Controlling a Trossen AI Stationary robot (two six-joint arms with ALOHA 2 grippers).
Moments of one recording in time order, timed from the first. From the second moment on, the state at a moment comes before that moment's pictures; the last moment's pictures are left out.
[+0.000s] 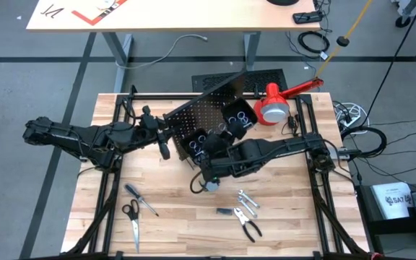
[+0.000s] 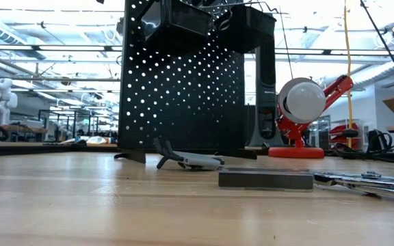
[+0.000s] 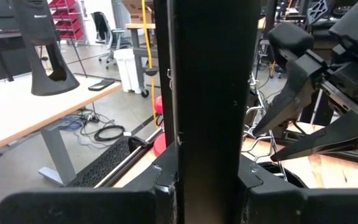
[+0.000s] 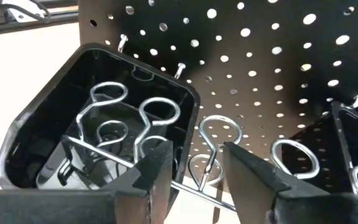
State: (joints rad) left arm -0.17 0.98 0.89 -0.10 -0.60 -0.05; right arm 0.25 2.07 2.30 -1.37 0.86 0.65
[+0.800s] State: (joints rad) left arm -0.16 0.98 0.89 -0.09 -0.60 -0.04; right arm 0.23 2.06 2.30 -1.45 0.82 0.69
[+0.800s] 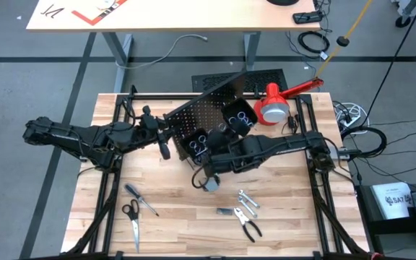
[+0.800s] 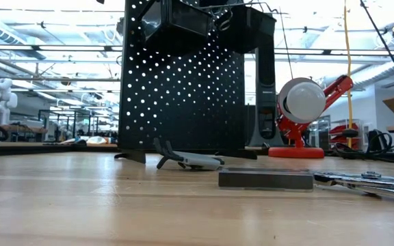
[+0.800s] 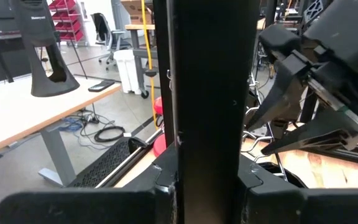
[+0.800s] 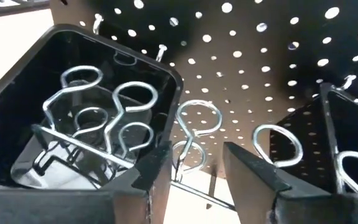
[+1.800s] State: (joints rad) left arm -0.16 0.98 0.89 -0.08 -0.59 -0.04; right arm 0.34 2.05 2.30 -1.36 1.00 0.60
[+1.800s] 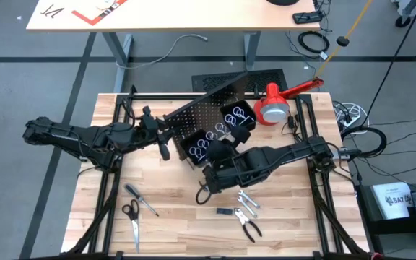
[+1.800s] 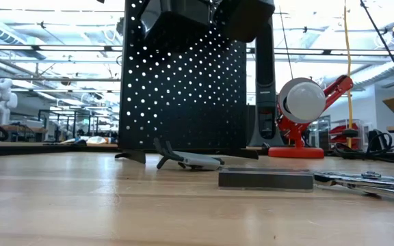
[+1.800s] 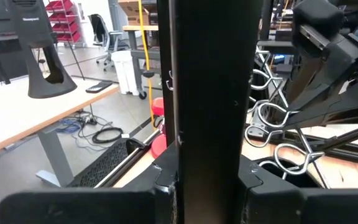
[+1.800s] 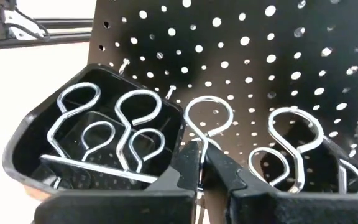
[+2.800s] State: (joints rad) left arm -0.16 0.98 0.89 -0.08 -0.57 -0.05; right arm 0.34 2.08 2.30 -1.30 1.05 0.21
